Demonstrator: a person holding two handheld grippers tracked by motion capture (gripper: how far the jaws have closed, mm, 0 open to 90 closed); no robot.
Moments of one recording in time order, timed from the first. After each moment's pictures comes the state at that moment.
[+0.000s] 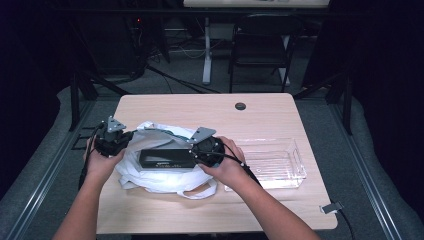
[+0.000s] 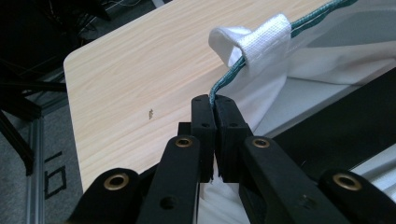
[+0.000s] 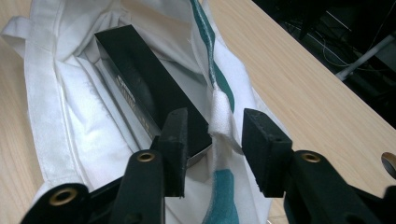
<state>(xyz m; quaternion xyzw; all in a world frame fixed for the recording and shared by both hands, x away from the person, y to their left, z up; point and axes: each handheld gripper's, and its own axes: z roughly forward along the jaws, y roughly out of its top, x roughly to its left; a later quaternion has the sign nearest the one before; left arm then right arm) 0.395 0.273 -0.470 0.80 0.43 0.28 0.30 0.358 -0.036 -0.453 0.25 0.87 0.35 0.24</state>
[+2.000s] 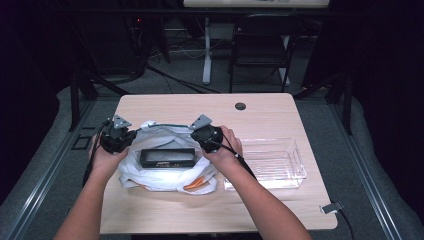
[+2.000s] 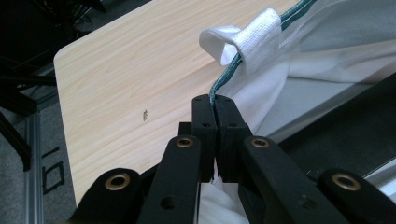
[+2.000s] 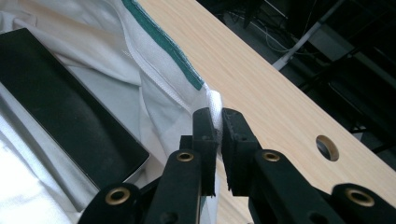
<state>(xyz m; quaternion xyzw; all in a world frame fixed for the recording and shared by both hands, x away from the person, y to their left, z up) 0.410 0.263 -0.474 0.81 0.44 0.27 0.28 0.395 -0.031 -0.455 0.32 0.84 0.31 0.32</state>
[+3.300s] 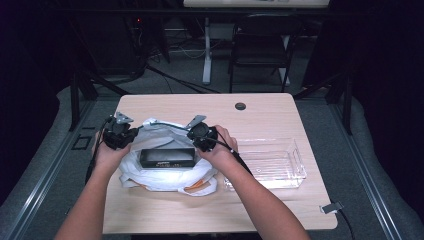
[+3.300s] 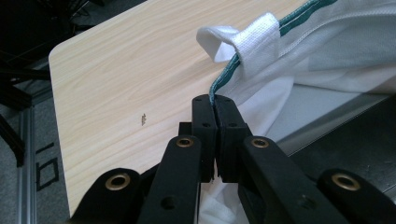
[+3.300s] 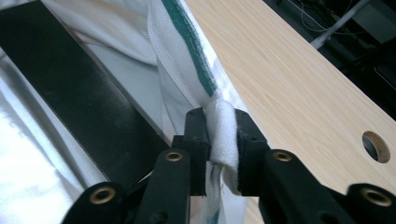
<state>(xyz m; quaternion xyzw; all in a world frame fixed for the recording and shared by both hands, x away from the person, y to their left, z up) 0.423 0.260 -0.476 0.81 0.45 0.26 0.28 0.416 -0.020 -0.473 0.31 0.87 0.29 0.26</state>
